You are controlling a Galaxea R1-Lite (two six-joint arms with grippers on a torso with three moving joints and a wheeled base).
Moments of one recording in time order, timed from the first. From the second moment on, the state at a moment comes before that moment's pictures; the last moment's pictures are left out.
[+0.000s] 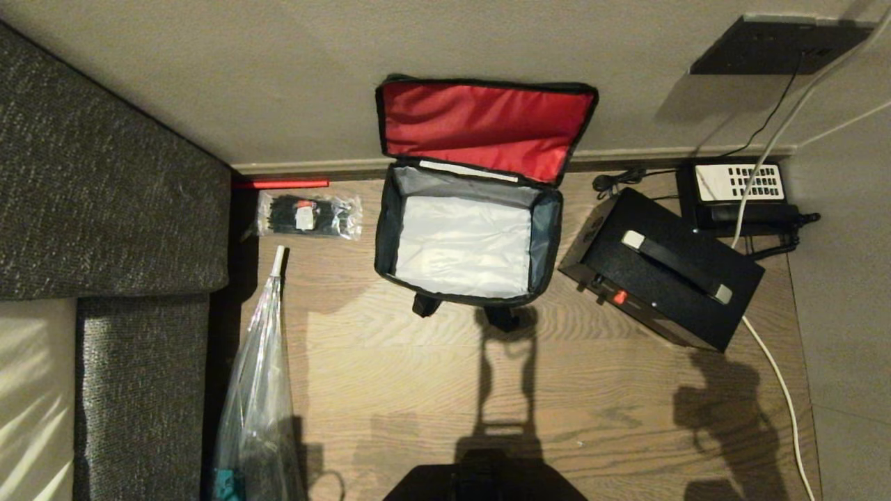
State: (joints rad) left arm 0.00 0.00 0.00 0.00 0.01 -0.01; right arm 0.03 0.47 -0.83 0.74 0.17 0.07
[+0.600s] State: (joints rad) left arm 0.00 0.00 0.00 0.00 0.01 -0.01; right arm 0.04 1.38 -0.78 0.07 0.16 0.12
